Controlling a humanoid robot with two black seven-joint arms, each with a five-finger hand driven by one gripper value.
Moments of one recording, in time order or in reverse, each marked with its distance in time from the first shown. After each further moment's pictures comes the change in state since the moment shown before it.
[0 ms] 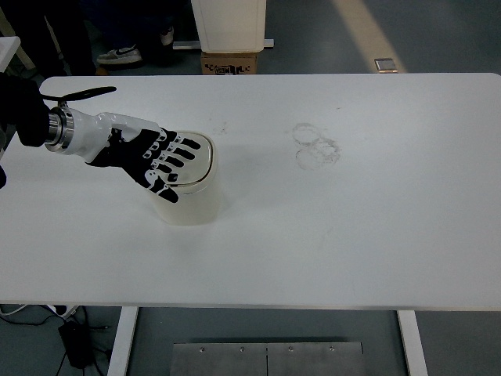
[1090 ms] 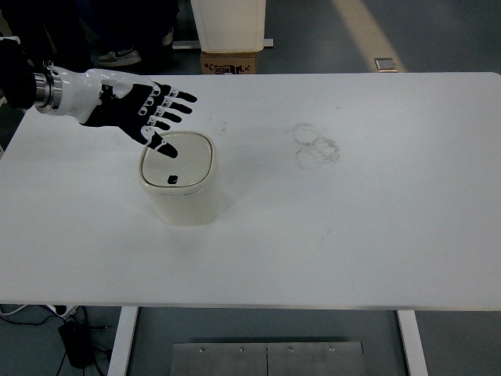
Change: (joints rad) left arm -0.009 0.019 -0.107 0.108 -0.003 -0.009 -0.004; right arm 0.001 0.000 0.001 -0.001 0.000 0.000 0.000
